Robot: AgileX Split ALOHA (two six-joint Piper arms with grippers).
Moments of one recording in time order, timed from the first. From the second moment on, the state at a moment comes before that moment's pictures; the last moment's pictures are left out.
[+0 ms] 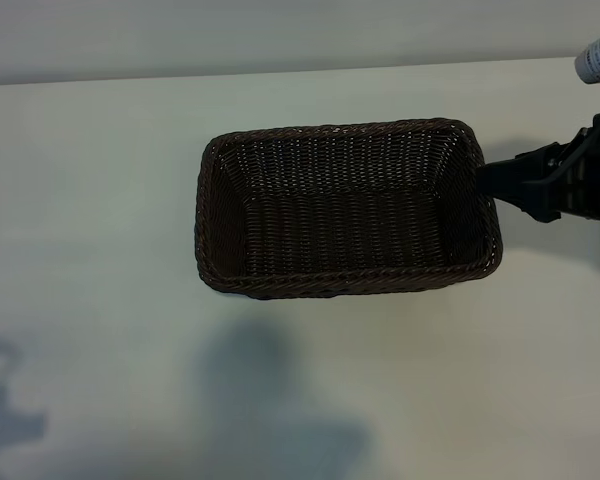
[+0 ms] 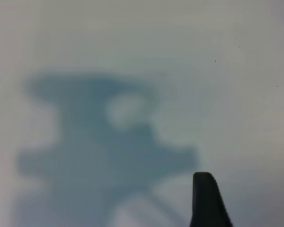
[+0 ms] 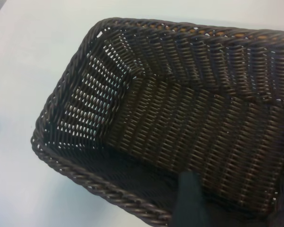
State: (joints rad) left arm 0.02 0.27 -0.50 0.00 1.04 0.01; right arm 0.06 1.29 -0.70 1.22 0.64 -1.15
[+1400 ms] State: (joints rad) left arm 0.02 -0.01 -0.50 -0.01 1.05 0.01; right arm 0.03 1.74 -1.36 0.05 0.98 -0.16
